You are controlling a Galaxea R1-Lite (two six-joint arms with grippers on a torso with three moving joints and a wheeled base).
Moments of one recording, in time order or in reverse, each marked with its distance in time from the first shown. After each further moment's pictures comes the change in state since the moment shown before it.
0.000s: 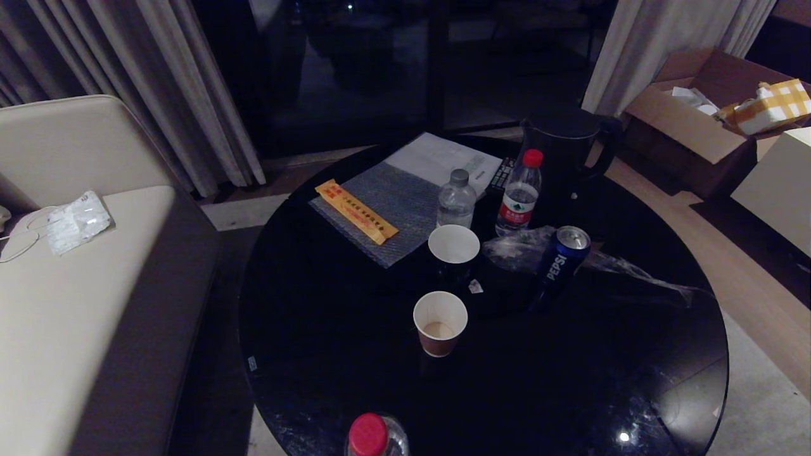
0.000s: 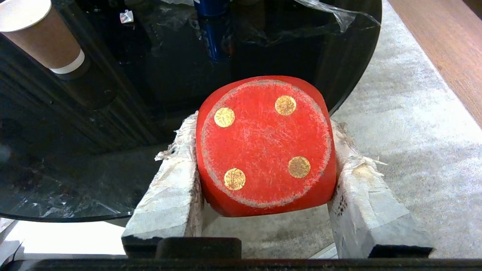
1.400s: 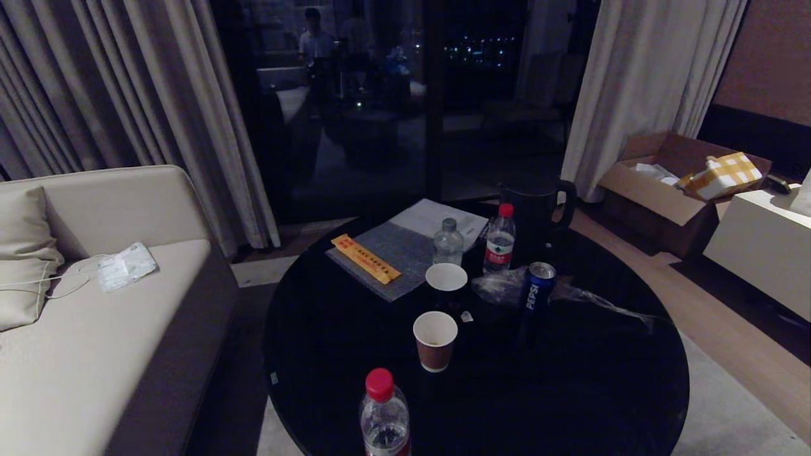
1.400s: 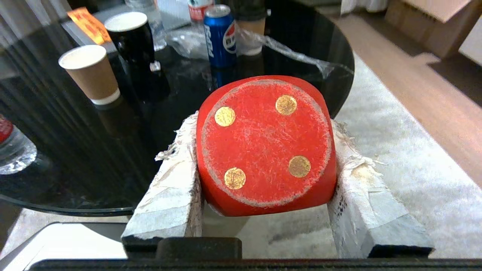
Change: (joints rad) left arm 0.000 0.000 0.000 -0.001 0.000 -0.002; right arm 0.000 0.001 0.000 0.000 0.000 0.000
